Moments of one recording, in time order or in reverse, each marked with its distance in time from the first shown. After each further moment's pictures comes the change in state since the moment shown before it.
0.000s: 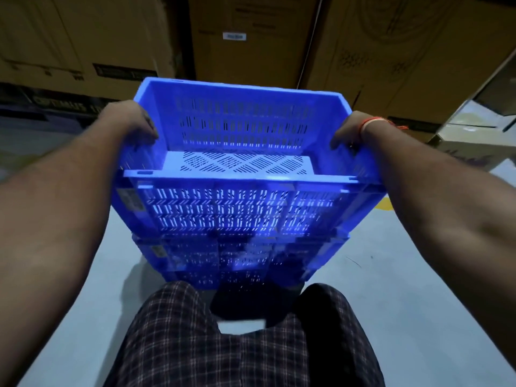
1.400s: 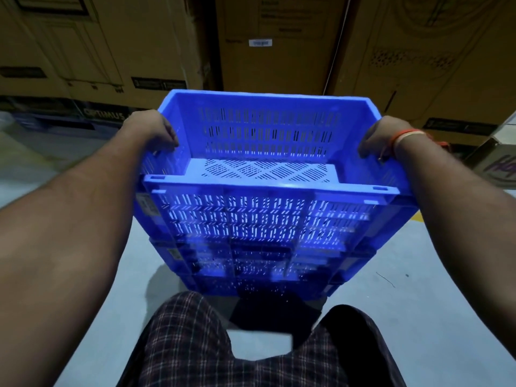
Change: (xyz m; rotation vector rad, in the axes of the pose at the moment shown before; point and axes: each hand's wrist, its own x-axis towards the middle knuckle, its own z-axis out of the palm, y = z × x) left_hand -0.004 0.009 0.004 0.032 0.036 -0.097; right_hand 0.018 0.021 0.008 -0.001 0.056 -0.110
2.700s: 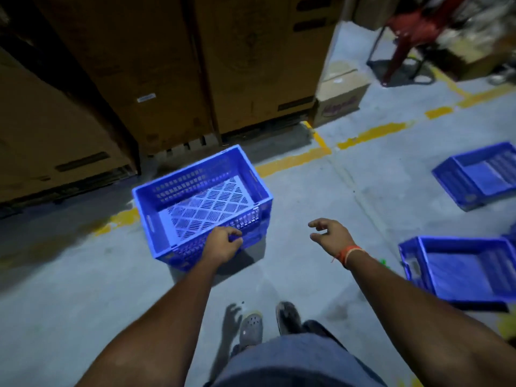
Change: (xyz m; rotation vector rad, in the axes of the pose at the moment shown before) left_hand -0.307 0.160 -0.190 -0.323 -0.586 0.499; right_hand -0.425 0.011 -0.224 0.653 -0.092 0.492
